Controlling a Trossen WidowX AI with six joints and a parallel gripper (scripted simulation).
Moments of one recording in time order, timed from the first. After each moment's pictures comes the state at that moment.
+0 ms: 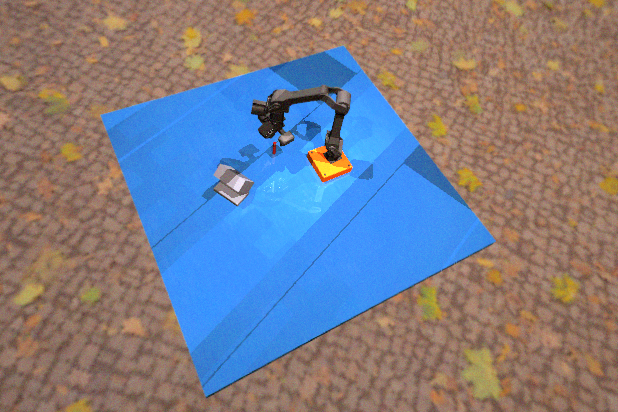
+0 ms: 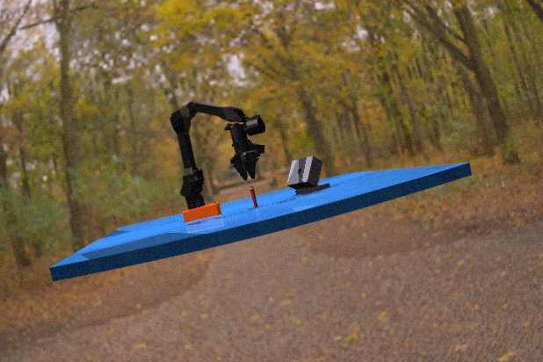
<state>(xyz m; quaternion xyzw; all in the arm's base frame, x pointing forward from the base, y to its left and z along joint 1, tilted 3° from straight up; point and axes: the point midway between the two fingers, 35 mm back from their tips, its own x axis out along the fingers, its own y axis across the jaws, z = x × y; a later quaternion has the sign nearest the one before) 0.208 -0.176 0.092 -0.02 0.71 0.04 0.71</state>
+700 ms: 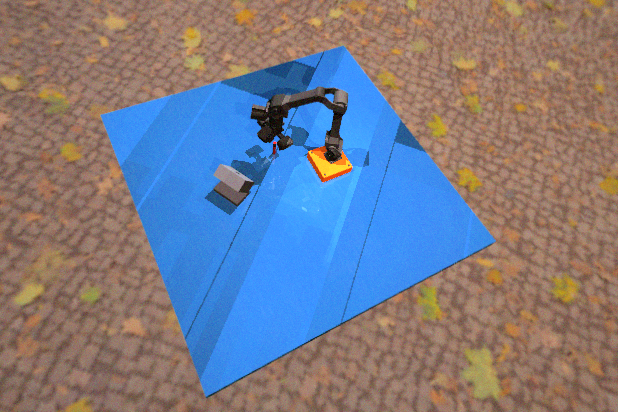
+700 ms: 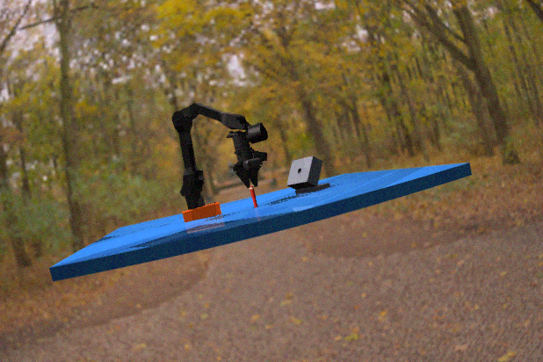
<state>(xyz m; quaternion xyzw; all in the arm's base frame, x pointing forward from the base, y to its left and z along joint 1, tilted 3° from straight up) 0.210 -0.177 0.062 -0.02 0.71 0.04 0.71</state>
